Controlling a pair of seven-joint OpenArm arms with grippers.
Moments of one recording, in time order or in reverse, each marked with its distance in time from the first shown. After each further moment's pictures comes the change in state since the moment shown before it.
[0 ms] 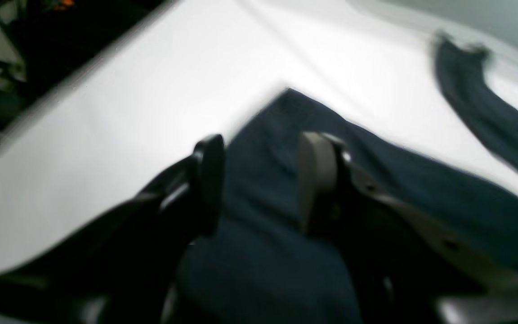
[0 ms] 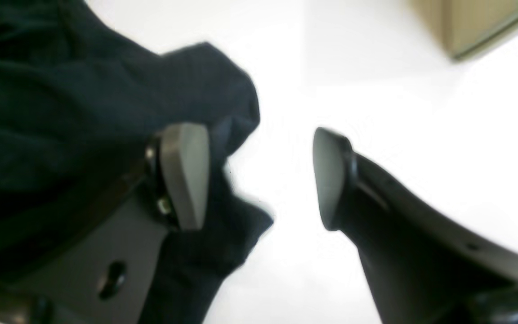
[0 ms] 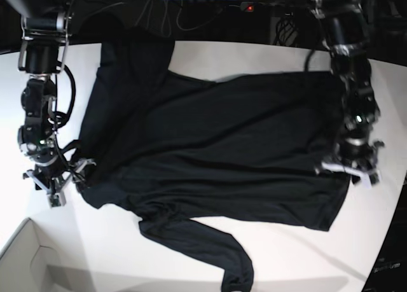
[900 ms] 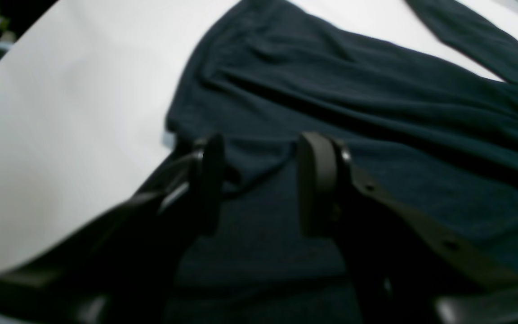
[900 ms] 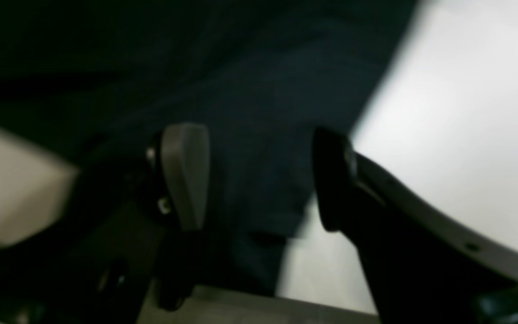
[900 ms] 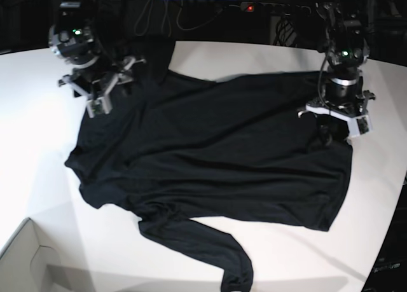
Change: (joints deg) left arm 21.6 3.3 1.8 21.1 0.1 0.2 1.0; right arm -37.8 -20.0 1.4 43.3 0.6 4.0 -24.0
